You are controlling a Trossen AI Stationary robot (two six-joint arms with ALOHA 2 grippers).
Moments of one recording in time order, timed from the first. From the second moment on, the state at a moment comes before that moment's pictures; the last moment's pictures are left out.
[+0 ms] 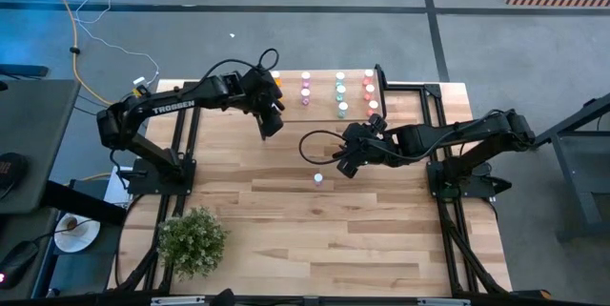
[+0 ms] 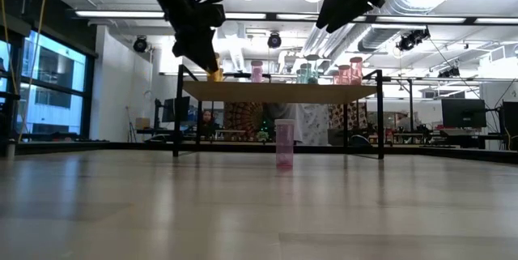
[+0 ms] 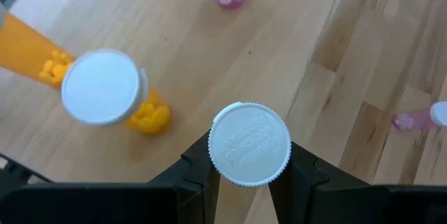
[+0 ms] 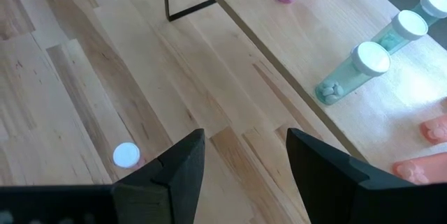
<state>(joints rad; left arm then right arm) 0.58 1.47 1.21 -0.70 0.00 -0.02 0.14 1.43 1.28 -0.82 0.59 0.50</state>
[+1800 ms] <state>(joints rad) 0.58 1.45 1.21 -0.73 -0.02 -0.03 0.14 1.43 1.28 -0.82 0.59 0.50</state>
